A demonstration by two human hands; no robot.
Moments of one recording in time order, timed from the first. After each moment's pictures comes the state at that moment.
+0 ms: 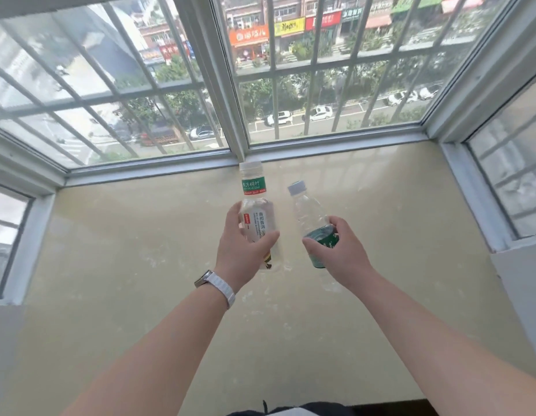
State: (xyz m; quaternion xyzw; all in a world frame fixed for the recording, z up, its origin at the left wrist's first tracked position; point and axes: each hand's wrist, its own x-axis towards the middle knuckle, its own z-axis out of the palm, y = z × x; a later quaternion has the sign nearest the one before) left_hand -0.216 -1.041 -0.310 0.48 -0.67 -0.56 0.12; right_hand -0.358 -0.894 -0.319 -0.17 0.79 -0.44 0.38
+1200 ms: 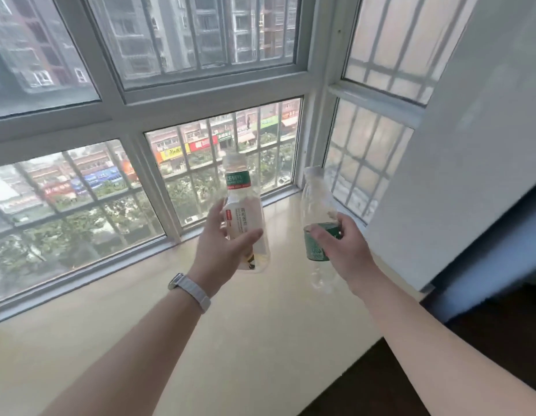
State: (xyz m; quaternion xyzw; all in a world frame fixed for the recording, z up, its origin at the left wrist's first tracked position) left_hand -0.149 -0.967 -0.119 0.17 -0.74 -0.63 0.18; right_hand -0.242 -0.755 -0.141 -0.07 0.77 -0.63 0.10
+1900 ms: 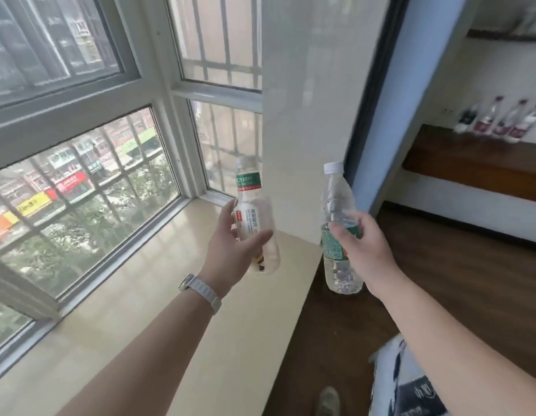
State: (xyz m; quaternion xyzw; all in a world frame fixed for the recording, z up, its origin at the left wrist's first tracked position) left_hand -0.205 -0.821 -0.118 -0.03 -0.75 -0.66 0.00; right_hand -0.167 -0.580 -0.131 0.15 0.77 -0.62 -0.10
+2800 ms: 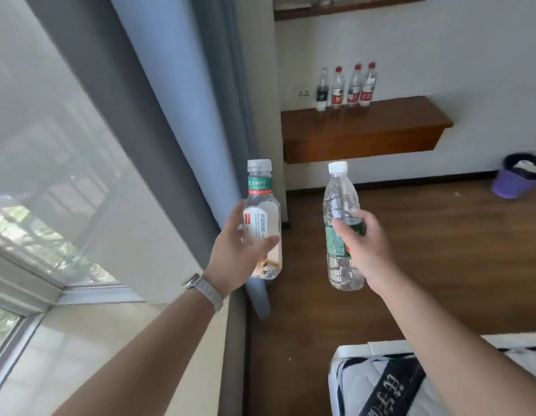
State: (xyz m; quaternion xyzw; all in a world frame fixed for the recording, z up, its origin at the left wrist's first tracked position) left_hand -0.343 -0.409 -0.126 -0.26 -0.79 -0.53 -0.16; right_hand -0.203 -0.213 -0.158 0.36 0.69 -0.58 -0.25
